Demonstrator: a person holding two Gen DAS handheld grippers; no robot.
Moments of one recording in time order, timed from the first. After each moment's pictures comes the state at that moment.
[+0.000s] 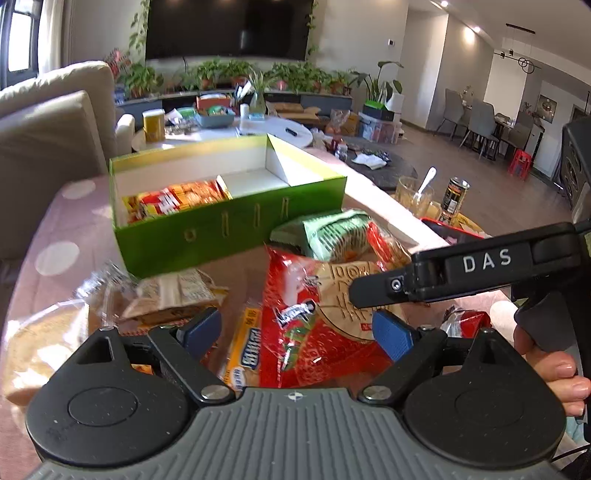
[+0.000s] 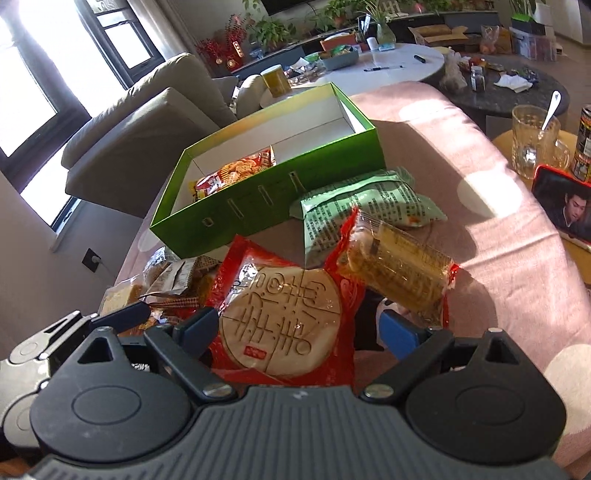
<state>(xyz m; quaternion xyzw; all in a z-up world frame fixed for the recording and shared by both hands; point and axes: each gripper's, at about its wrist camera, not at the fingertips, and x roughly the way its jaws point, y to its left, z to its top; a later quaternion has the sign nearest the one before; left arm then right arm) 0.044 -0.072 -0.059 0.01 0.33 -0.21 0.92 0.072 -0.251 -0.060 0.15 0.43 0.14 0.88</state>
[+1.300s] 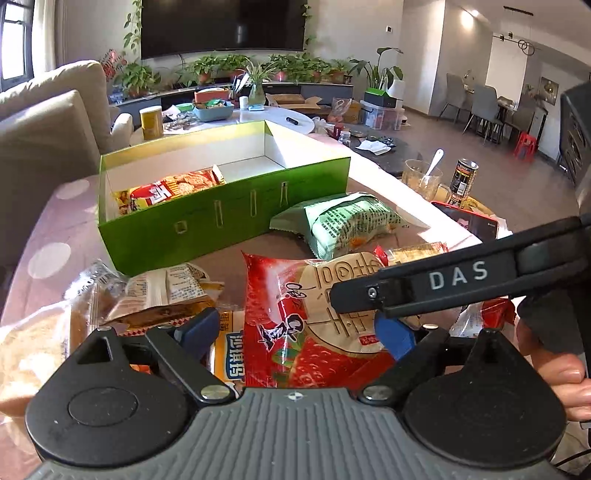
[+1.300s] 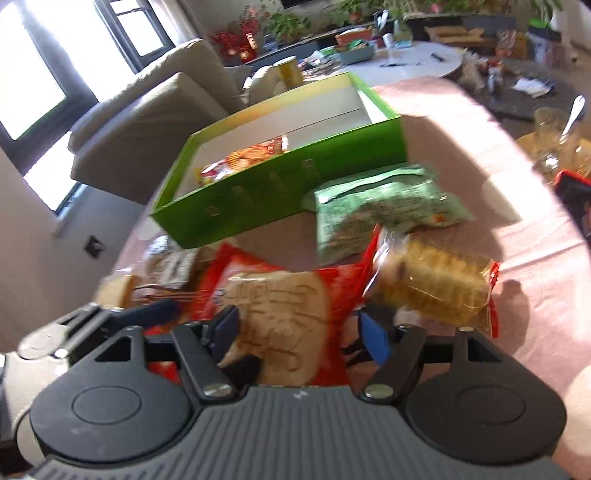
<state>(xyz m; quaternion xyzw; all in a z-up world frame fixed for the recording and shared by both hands) 0.054 -0.085 -0.075 0.03 0.34 -0.20 0.92 0.079 -0.239 -0.070 0.12 0.43 0.15 0.88</state>
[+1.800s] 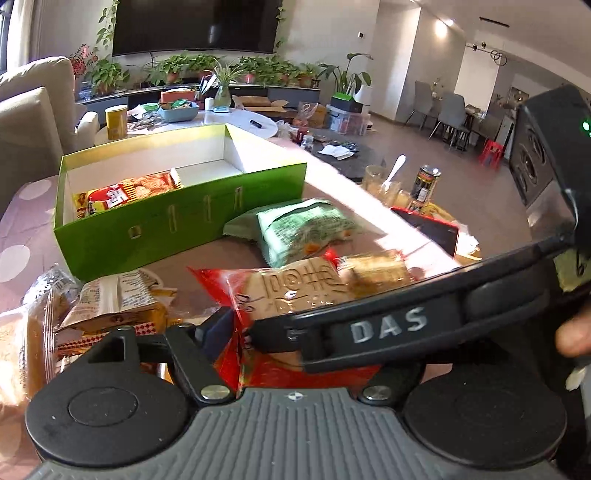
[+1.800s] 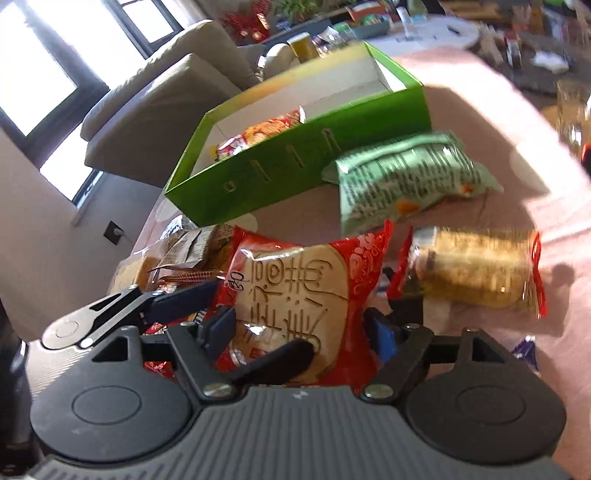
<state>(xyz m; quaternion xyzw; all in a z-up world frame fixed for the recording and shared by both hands) 0.051 -0.094 -0.067 0.02 0.33 -0.25 0.91 0.077 -0.227 -0.074 0.13 0.44 0.19 0.87</state>
